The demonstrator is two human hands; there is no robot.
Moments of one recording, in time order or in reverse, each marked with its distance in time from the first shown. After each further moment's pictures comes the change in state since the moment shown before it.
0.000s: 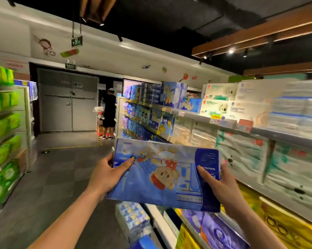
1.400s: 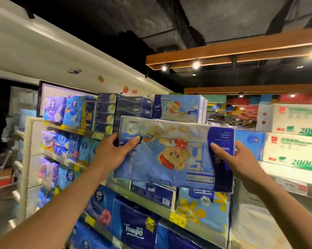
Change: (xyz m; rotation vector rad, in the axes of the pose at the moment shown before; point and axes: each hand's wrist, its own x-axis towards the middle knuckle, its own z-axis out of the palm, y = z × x) left_hand 1.175 -0.261 0.130 -0.235 -0.406 0.325; right_hand 0.946 0.079 0.463 -0.329 0.474 -0.236
